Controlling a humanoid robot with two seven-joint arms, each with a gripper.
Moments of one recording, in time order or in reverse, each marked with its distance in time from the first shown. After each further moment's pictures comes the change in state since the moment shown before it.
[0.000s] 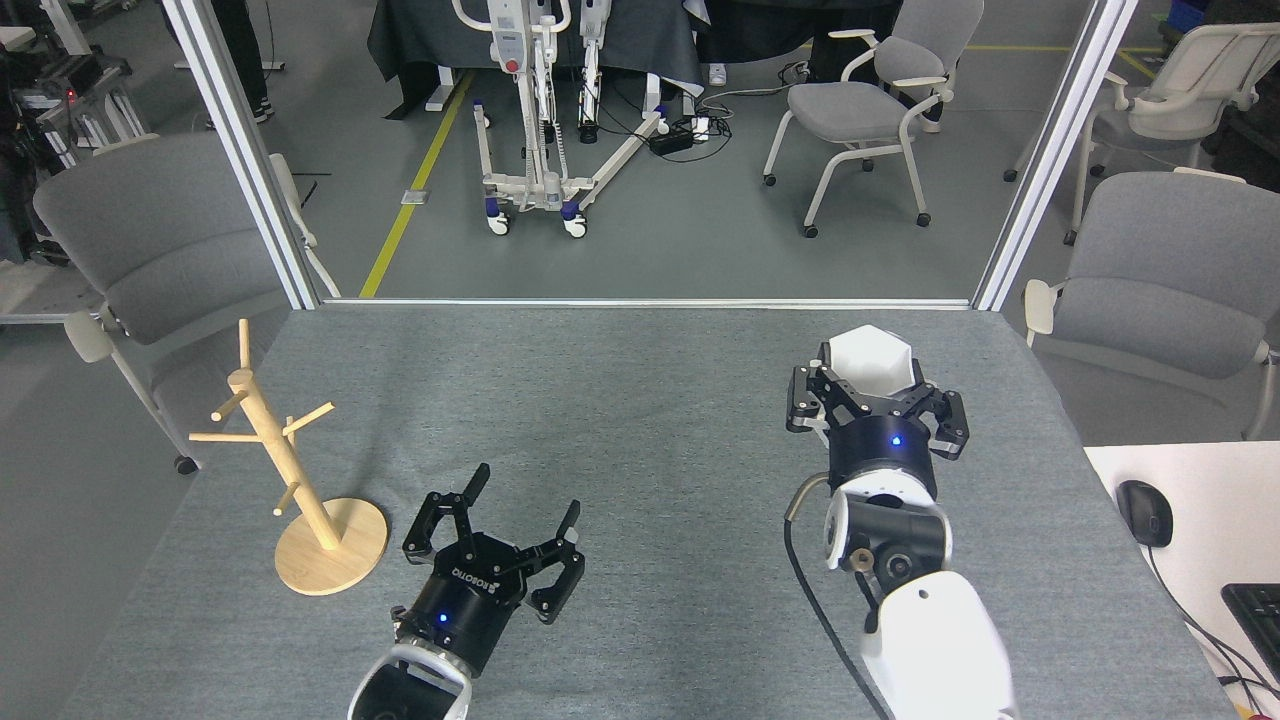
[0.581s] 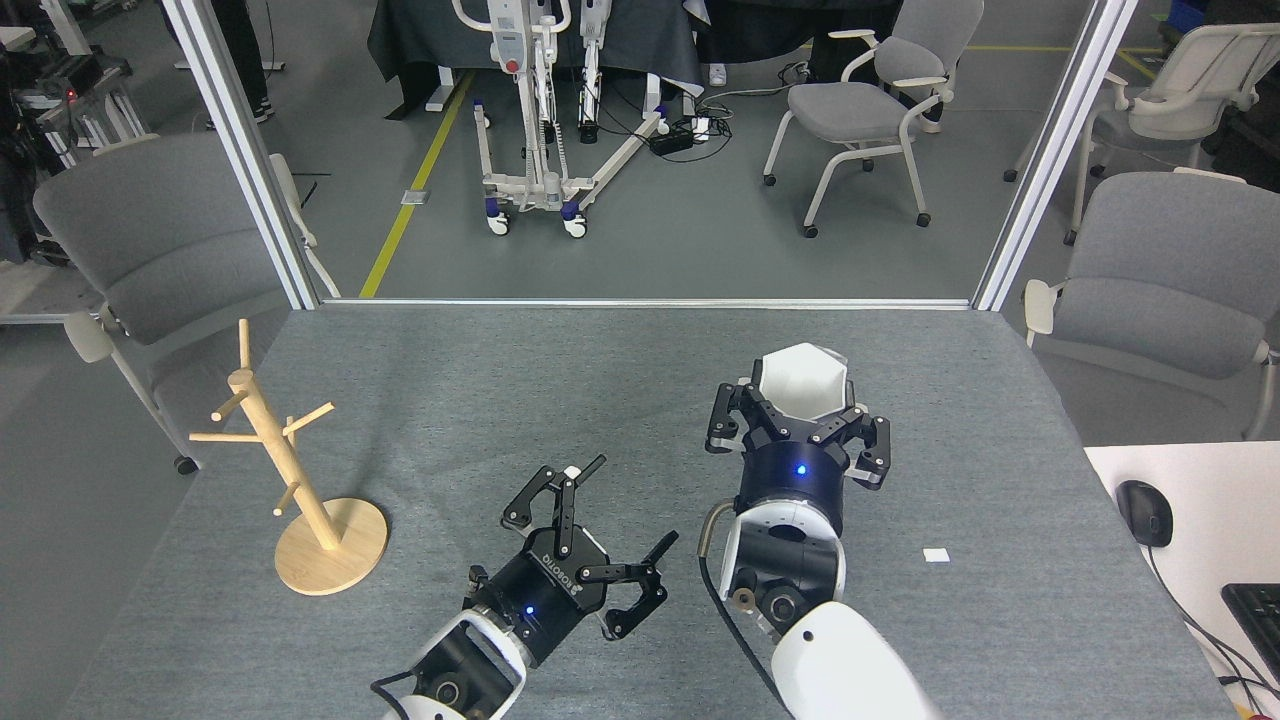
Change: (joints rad) left arm -0.126 0.058 -0.220 0.002 -0.209 -0.089 -0.011; right arm -0.052 0.013 0.289 0.008 0.083 0.321 0.070
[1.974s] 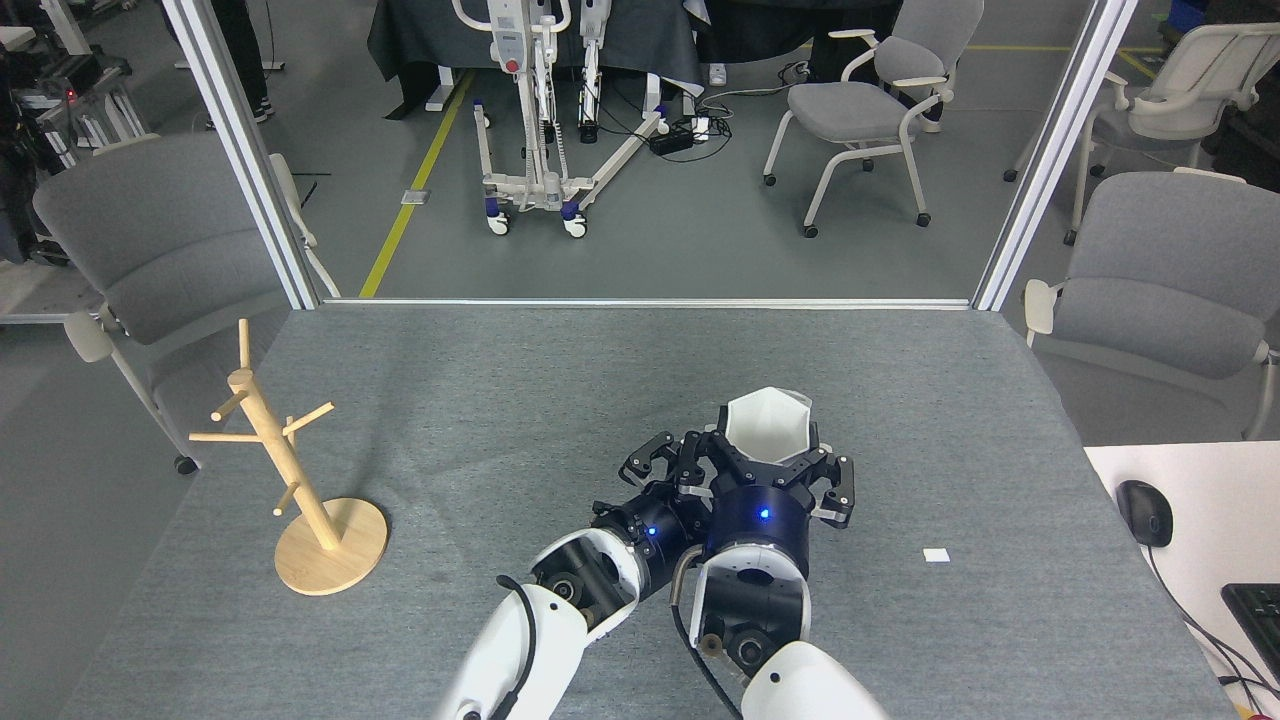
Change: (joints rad) left arm -0.253 -0.172 -0.078 0.304 0.148 -0.106 -0.298; right arm 0.042 0.015 0.064 0.034 0.003 0.014 -0.006
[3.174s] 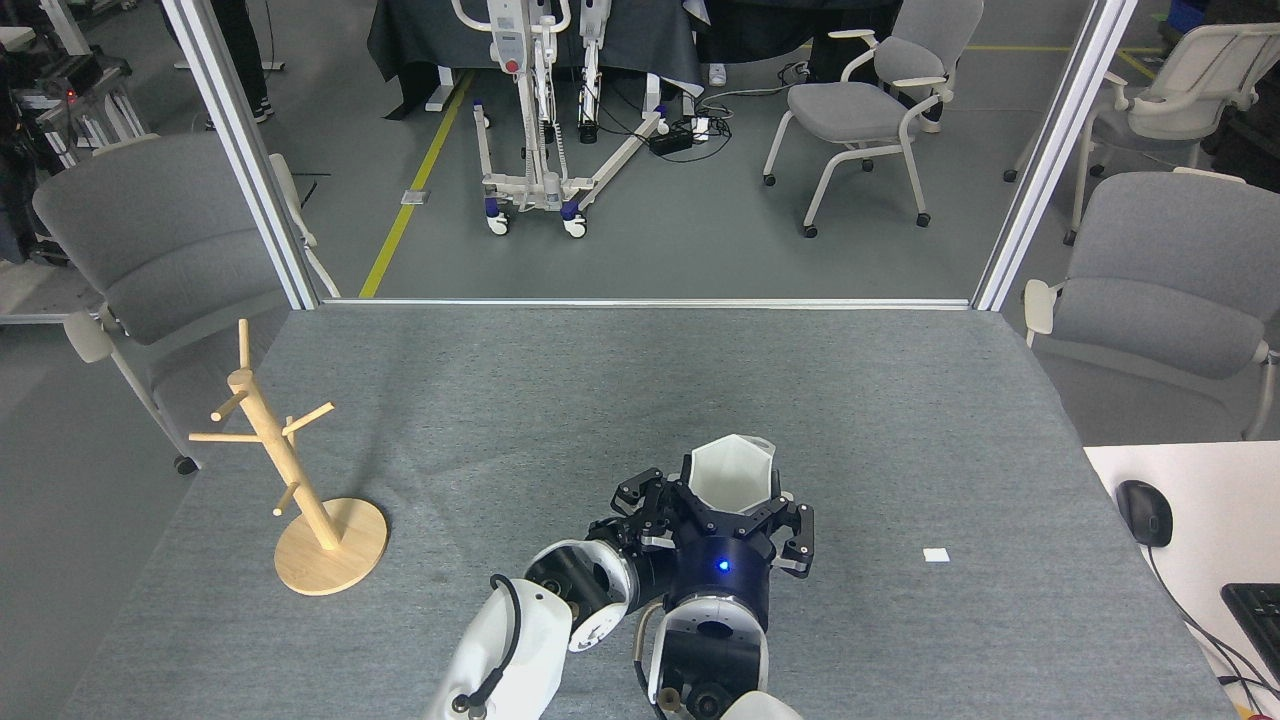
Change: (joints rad) left arm -0.031 0.000 0.006 0.142 0.203 -0.007 -0.087; right arm 0.079 0.068 0.063 0.043 0.000 0.016 -0.040
